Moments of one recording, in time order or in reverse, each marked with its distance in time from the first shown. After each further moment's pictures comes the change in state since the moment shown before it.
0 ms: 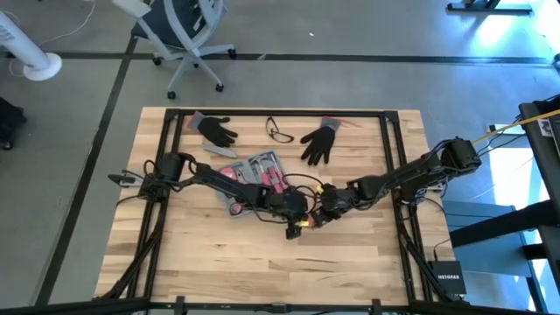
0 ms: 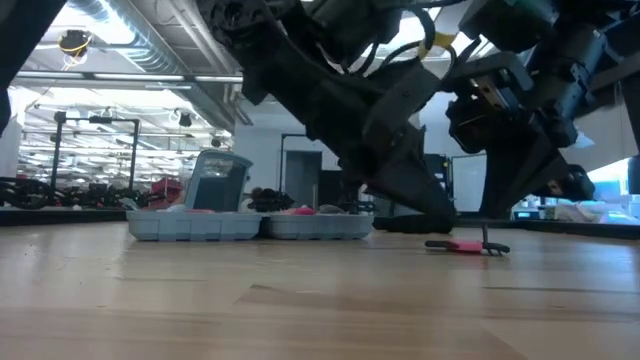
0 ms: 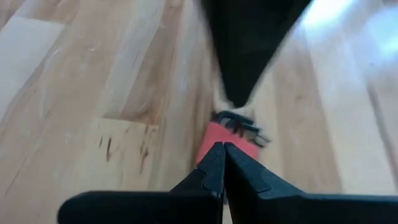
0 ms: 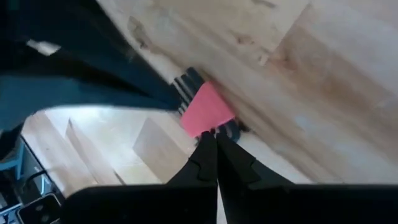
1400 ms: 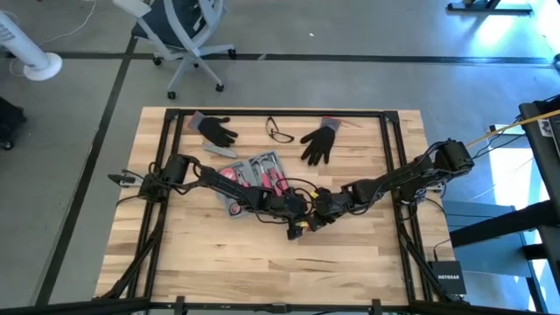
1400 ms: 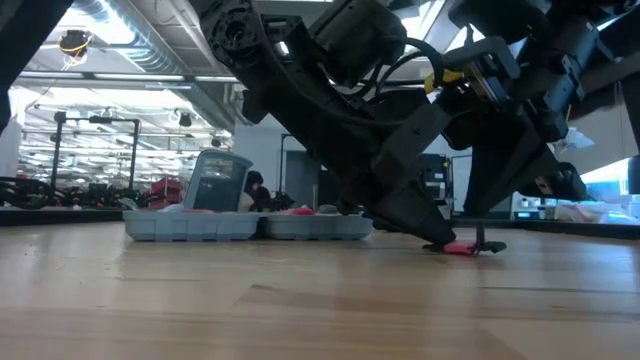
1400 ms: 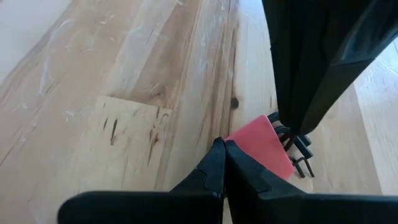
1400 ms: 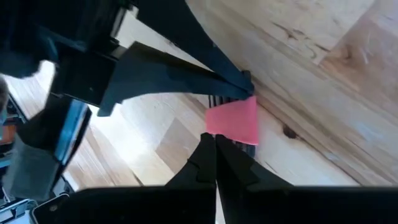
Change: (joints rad) left arm -0.015 0.057 0.000 0.021 -0.051 -0.057; right arm 0.023 0.076 0.065 0.039 0.002 0.020
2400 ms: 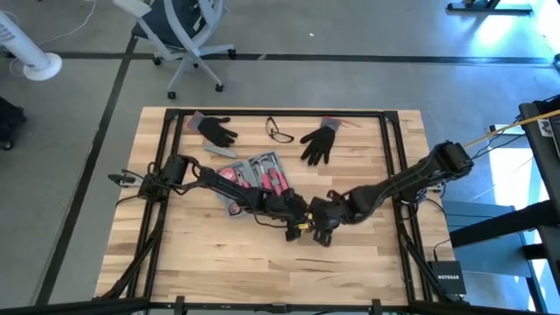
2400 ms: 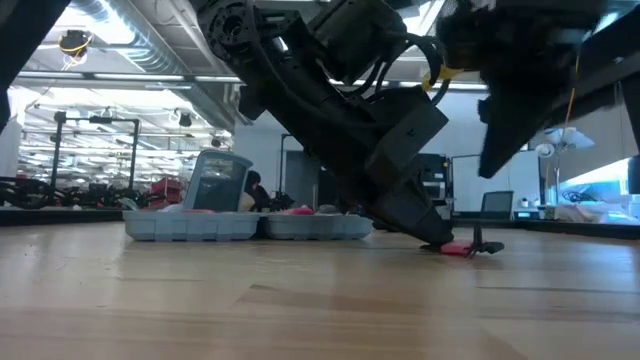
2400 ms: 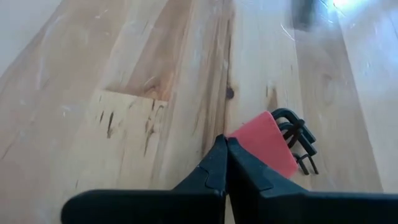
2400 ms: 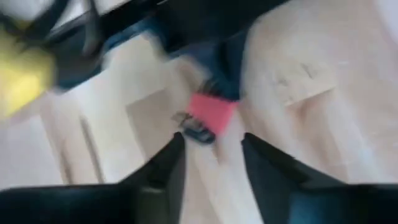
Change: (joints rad) left arm -0.011 -0.001 0.001 -0.041 -0.001 0.020; right arm 0.132 0.020 0.270 -0.453 0.187 -0.525
